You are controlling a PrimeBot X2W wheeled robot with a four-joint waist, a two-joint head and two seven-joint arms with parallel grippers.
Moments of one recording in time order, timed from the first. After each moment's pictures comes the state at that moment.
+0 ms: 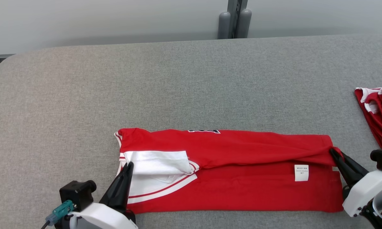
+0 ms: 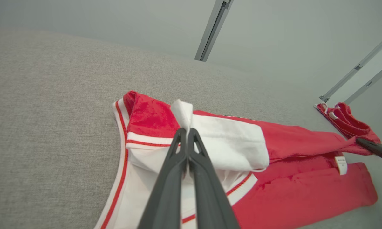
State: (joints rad) left arm -0.06 0.35 -0.52 0.03 -0.76 0.16 -0.15; right arm -0.36 -0.63 0.69 0.46 0.87 0.13 -0.20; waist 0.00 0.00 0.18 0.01
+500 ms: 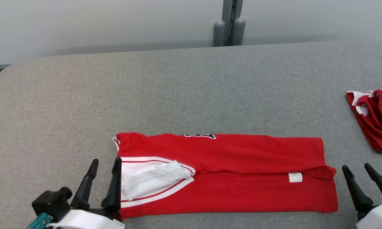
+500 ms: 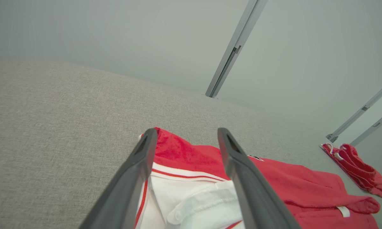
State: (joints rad) left arm 0.02 0.35 -0.42 -0.04 -0.78 0.21 -0.24; right arm -0.09 -0.54 0.37 0.37 0.74 0.13 -0.26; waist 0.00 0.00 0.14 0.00
